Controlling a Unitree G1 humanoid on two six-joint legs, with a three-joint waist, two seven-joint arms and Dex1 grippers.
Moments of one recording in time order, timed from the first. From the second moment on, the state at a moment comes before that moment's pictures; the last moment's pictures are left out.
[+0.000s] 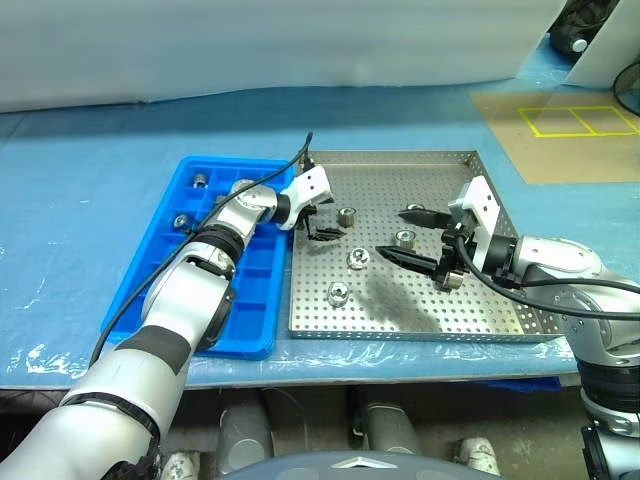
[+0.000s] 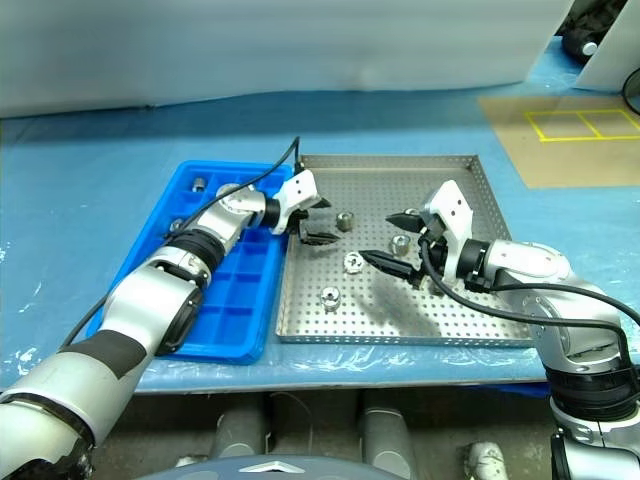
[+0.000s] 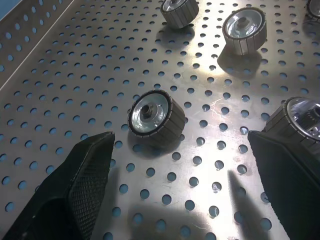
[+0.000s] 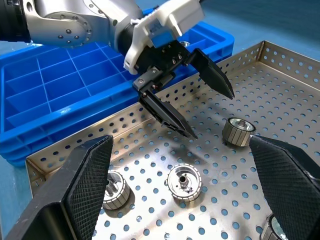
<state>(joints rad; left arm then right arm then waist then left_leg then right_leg) -1.18 0.16 -0.24 1.29 0.08 -0.20 -0.96 -0.28 -0.72 -0.12 -0.48 0.60 0.82 0.78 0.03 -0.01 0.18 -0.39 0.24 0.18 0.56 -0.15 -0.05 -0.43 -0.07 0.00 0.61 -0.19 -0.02</state>
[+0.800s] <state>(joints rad) -1.19 0.04 -0.18 1.35 0.17 -0.11 -0.76 -0.21 -0.75 -0.19 -0.54 0.67 0.86 0.69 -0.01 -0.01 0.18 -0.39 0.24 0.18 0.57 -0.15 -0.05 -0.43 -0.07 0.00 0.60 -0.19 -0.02</state>
